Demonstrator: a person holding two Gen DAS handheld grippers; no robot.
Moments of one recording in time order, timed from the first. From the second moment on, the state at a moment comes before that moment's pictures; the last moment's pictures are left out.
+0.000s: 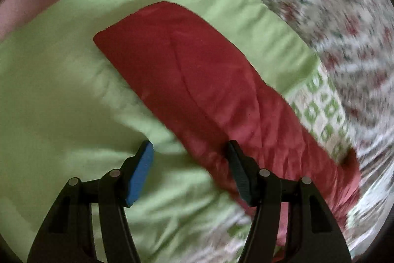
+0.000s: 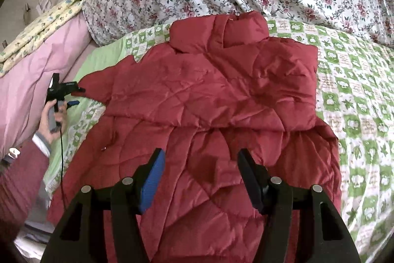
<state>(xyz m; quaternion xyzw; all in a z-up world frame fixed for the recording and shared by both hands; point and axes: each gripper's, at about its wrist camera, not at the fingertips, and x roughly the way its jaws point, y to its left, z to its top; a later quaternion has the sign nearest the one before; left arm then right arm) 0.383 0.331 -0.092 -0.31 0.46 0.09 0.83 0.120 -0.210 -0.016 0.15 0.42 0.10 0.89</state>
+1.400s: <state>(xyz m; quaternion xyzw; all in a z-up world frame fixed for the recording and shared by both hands) 0.276 0.012 0.014 -0.03 0.35 -0.24 0.90 0.136 -0.249 -0.025 0.25 0.42 0.10 0.87</state>
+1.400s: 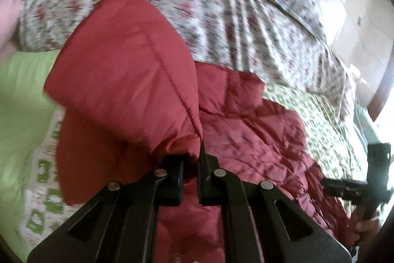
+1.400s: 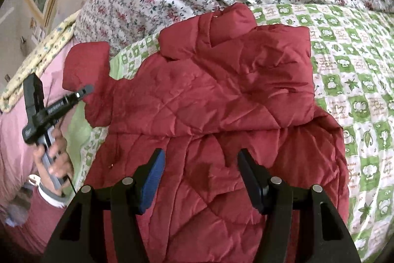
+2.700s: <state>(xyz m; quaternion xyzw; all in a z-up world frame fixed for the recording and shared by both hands) 0.239 -0.149 -0.059 0.11 0.40 -0.34 0.85 0.206 -0.330 -0.057 0.47 0.35 0.14 0.80</state>
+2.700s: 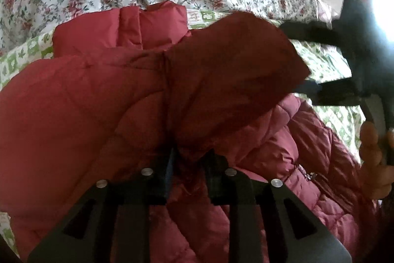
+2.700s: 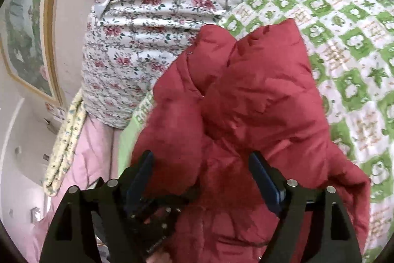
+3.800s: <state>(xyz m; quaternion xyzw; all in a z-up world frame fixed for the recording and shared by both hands) 0.306 0.001 -0.045 -0.07 0.44 -0.23 0.86 0.207 -0.339 -0.055 0.30 0.40 0.05 0.86</state>
